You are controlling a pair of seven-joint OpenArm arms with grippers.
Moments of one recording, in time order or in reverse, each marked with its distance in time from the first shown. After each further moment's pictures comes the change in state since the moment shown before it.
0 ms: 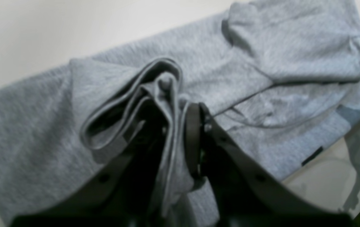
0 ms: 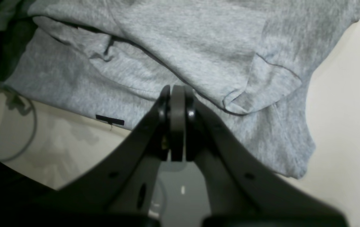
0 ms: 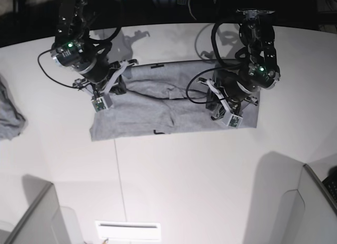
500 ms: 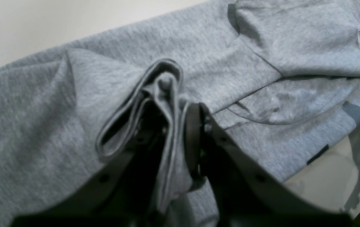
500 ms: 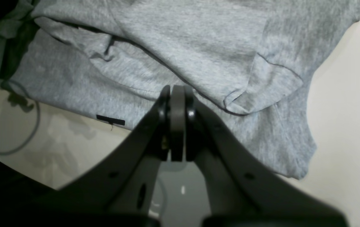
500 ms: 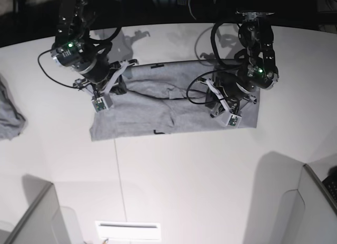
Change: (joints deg) left arm -0.6 0.1 0.0 -2.4 -0.2 0.0 0.0; right arm 0.0 0.0 0.0 0.0 0.0 0.0 0.0
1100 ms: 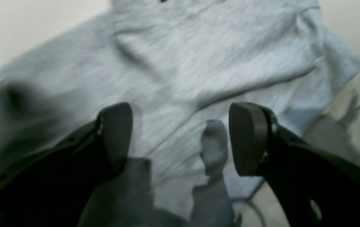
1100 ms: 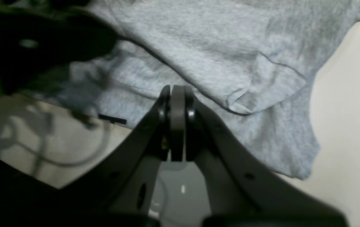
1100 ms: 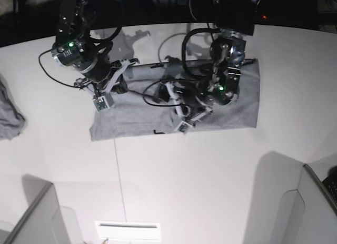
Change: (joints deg) left arm -9.2 5.1 17.2 -12.0 0.4 0.4 -0.2; right arm -0.5 0.0 -0.2 0.0 0.0 0.0 -0.2
